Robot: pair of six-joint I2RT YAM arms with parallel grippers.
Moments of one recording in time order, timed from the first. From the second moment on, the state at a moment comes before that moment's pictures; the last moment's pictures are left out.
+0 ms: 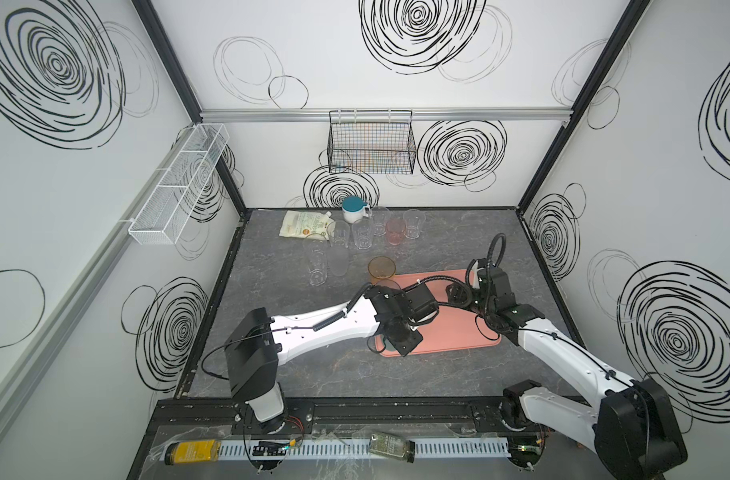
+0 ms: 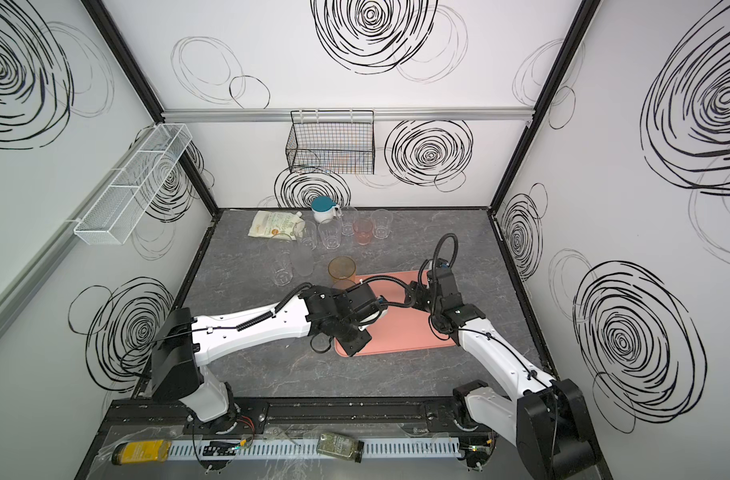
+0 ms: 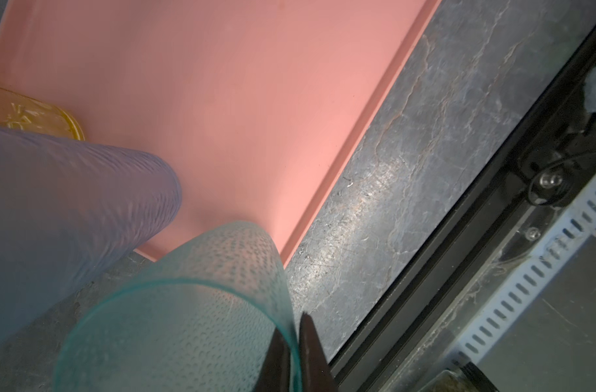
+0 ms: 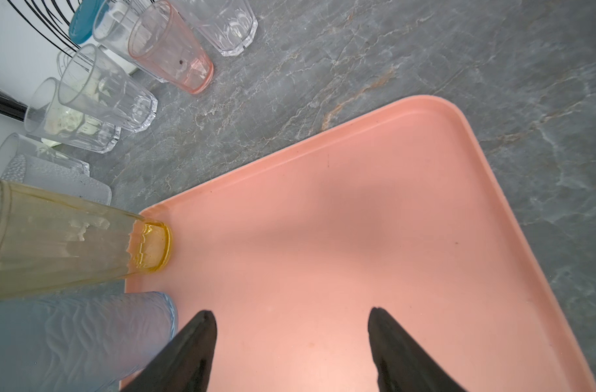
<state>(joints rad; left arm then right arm) -1.09 1.69 1.38 -0.96 0.00 -0.19 0.31 1.09 0.57 -0.23 -0.02 0.59</state>
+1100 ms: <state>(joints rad) -0.83 1.53 1.47 -0.83 0.11 -0.13 0.43 1.17 0.64 -0.22 0.02 0.61</state>
